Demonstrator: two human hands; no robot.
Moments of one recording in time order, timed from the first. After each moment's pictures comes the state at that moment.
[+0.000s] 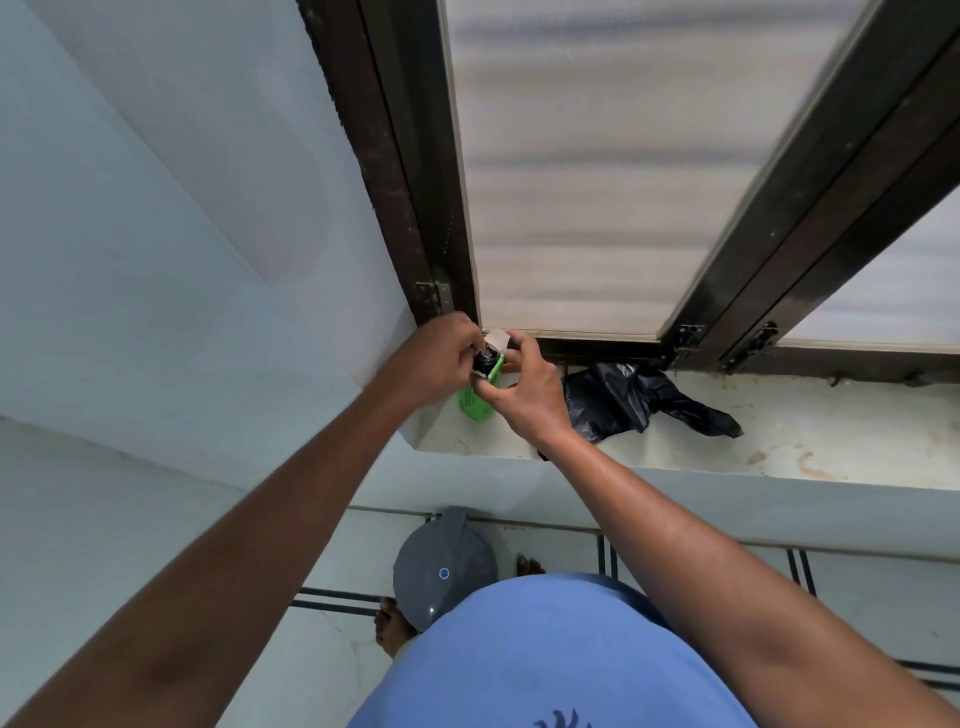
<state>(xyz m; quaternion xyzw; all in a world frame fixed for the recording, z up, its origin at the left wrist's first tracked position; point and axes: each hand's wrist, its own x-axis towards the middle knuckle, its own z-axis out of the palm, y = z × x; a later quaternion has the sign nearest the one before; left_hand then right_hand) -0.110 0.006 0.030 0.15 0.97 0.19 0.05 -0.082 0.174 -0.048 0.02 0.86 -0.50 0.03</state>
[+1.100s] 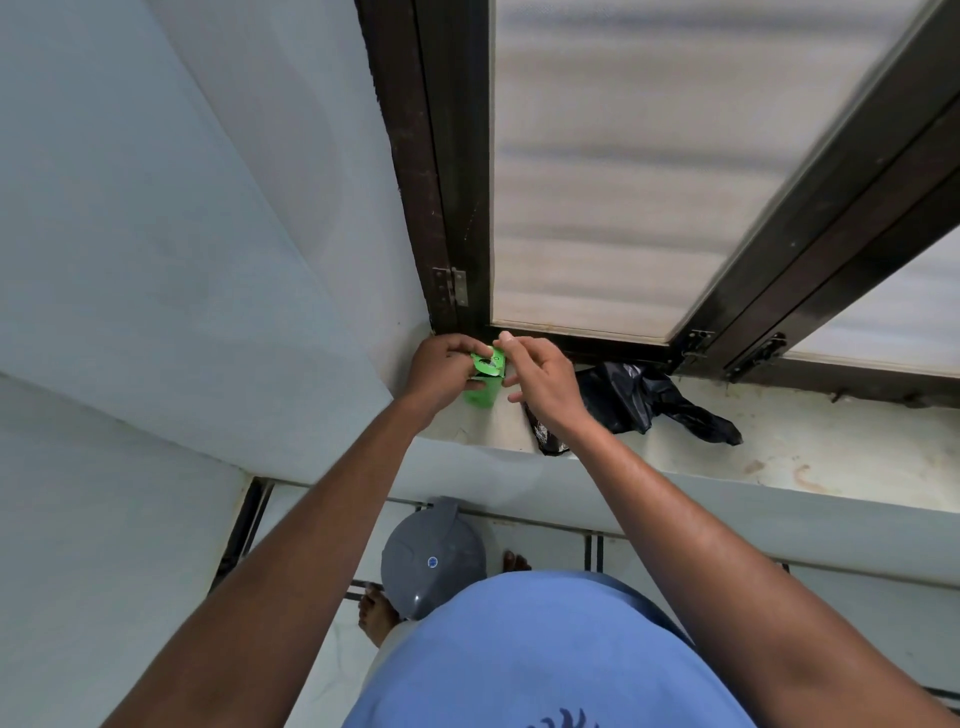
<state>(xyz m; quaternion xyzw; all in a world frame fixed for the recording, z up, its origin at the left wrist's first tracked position) -0.084 0.013 -0.013 -0.19 0.74 0.63 0.11 -0.087 0.184 -0.036 0.02 0.80 -0.60 0.09</state>
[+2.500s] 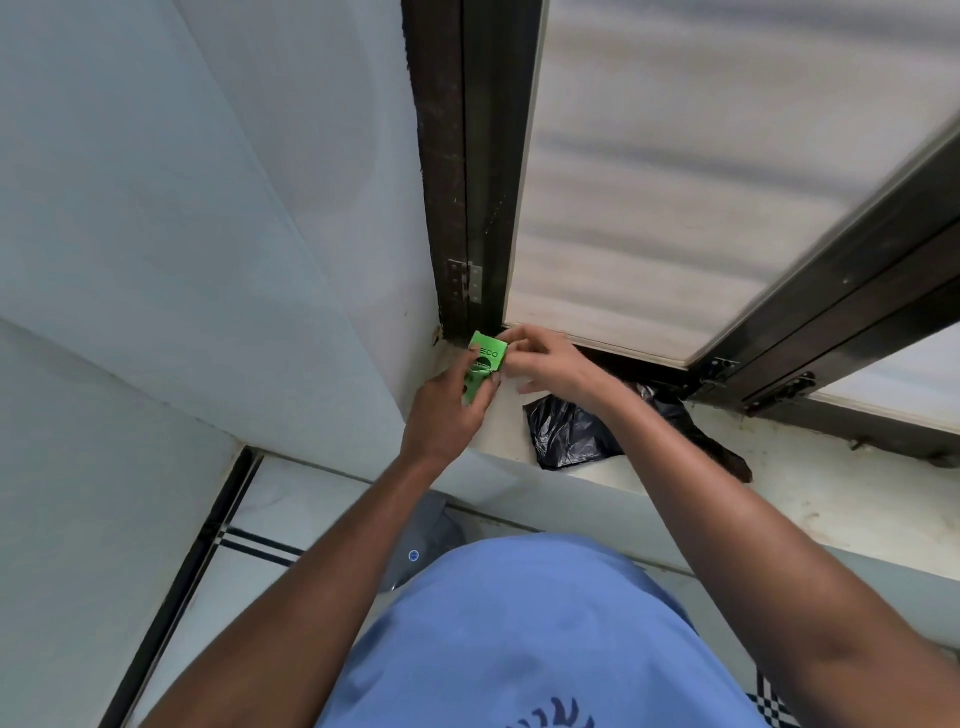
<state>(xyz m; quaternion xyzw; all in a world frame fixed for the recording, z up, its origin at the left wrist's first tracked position) -0.045 0.025 -0.070 -0.07 0.91 0.39 -0.11 -0.141 0.198 -0.008 -0.10 0.81 -0.46 0.34</state>
